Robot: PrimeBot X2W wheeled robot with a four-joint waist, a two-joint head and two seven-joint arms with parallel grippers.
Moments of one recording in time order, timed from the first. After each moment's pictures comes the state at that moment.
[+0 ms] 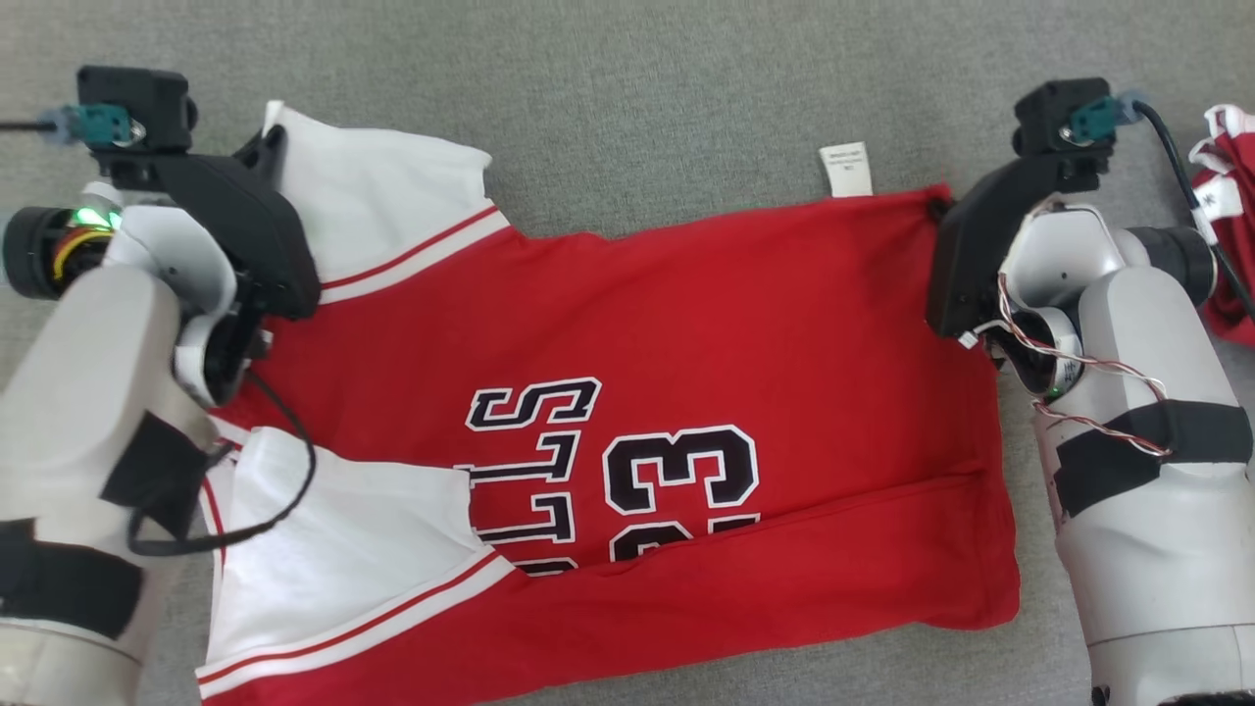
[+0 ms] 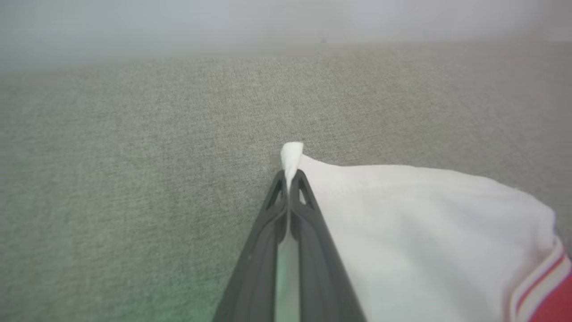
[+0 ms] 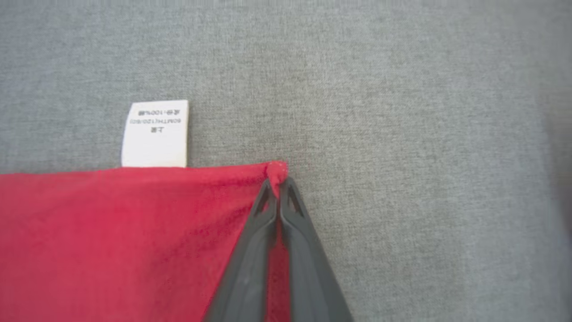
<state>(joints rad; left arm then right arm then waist) -1.05 0.34 -0.46 0.82 -0.65 -0.09 0.19 -0.88 -0.09 -0.02 0.60 0.09 0.13 0.65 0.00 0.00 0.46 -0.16</state>
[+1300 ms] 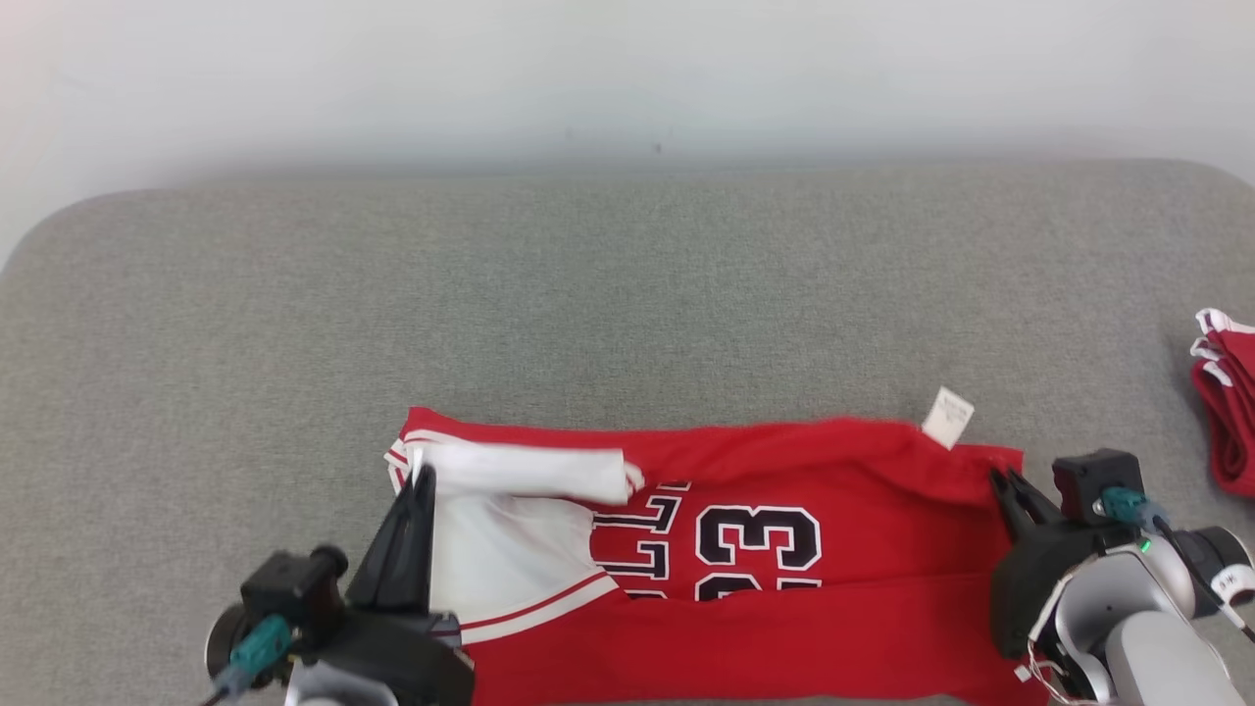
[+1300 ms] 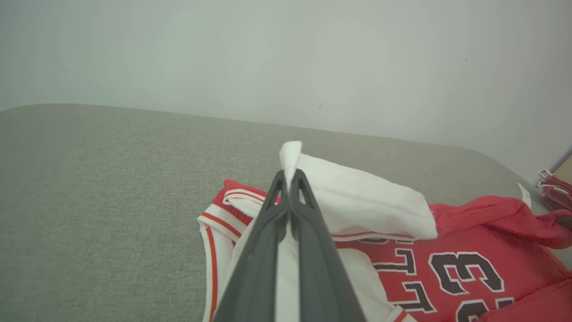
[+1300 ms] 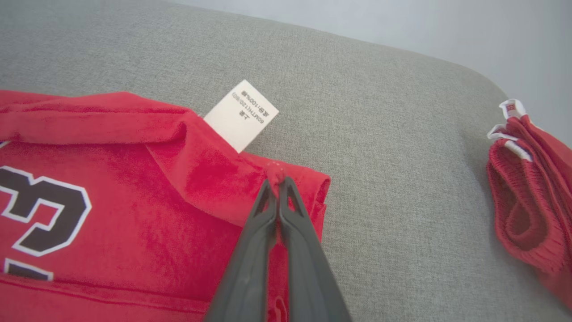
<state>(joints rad) -0.25 0.19 -0.33 0.30 -0.49 -0.02 -0.26 -0.28 -0.24 0.07 0.40 0.09 0.13 0.19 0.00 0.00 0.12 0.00</state>
